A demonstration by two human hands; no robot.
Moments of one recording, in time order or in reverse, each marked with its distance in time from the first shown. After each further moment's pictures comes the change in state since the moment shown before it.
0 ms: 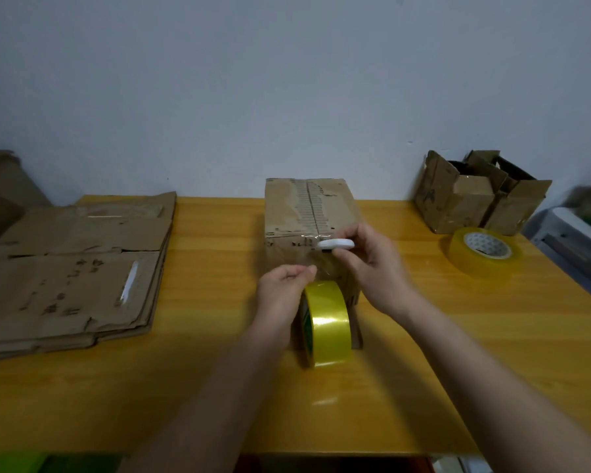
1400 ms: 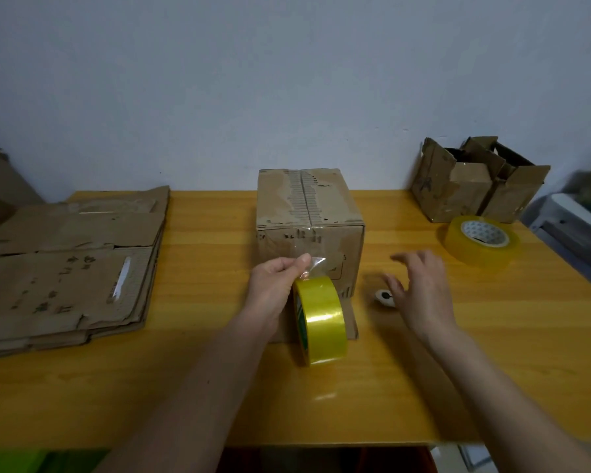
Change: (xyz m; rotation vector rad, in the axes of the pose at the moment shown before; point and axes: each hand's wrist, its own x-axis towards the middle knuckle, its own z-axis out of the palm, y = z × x) left_hand 0.015 -0.009 -0.003 0.027 -0.073 0.040; right_hand -0.042 0.068 -0.032 -0.701 0.181 0.239
